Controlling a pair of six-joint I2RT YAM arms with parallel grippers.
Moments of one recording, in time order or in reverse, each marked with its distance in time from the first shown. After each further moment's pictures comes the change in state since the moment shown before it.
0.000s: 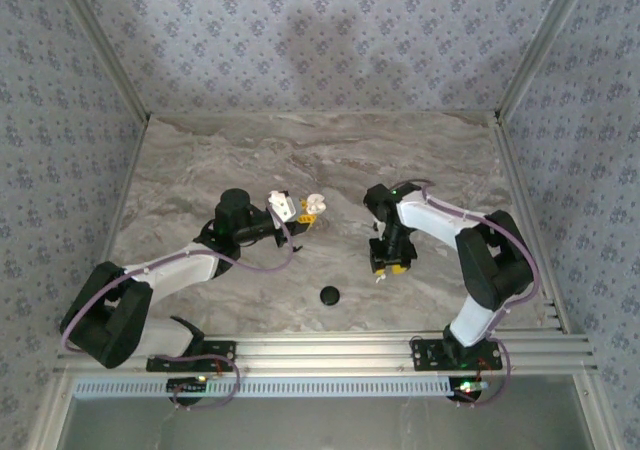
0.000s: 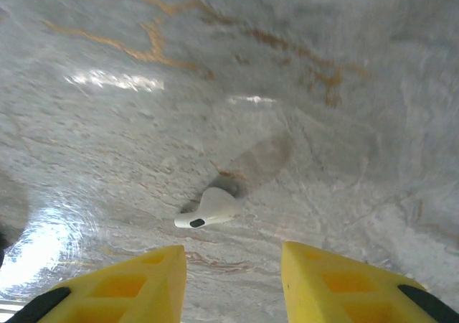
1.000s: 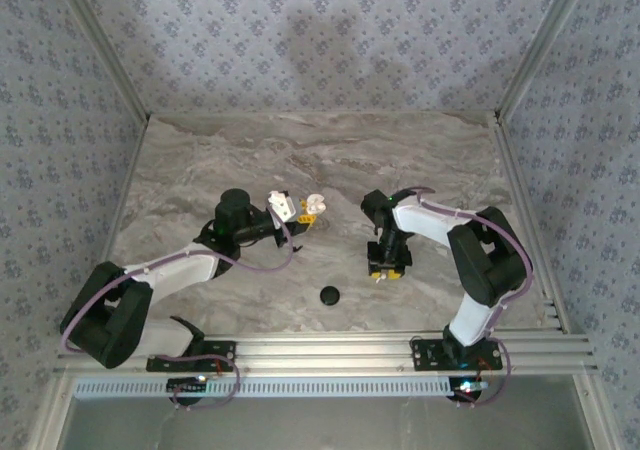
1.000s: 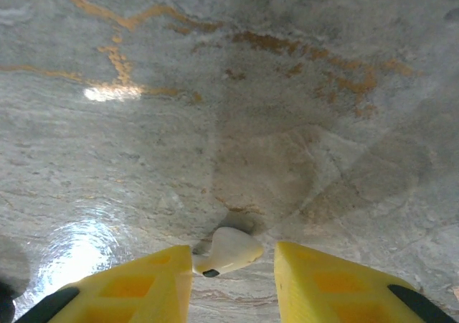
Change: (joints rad) left arm 0.000 0.000 -0.002 0.000 0.000 -0.004; right arm 0.013 0.036 -0.046 0.093 -0.020 0.126
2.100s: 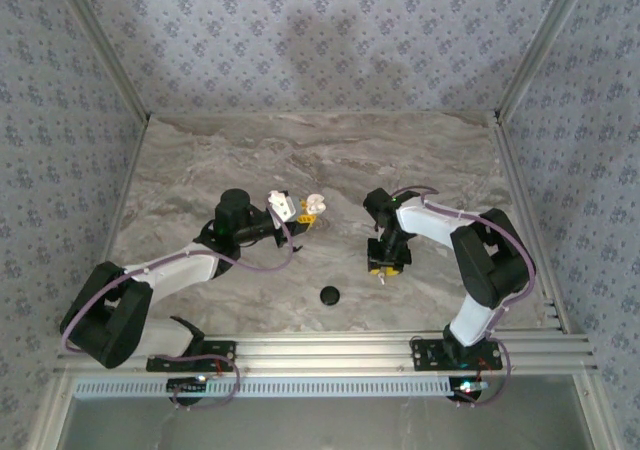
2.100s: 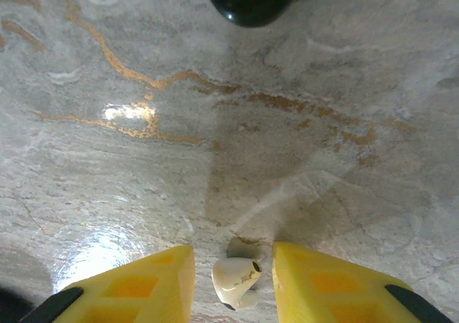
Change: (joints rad) left arm 0.000 0.000 0.000 0.000 0.000 -0.007; right arm -0.018 -0.019 -0.022 0.080 -0.007 -0.005
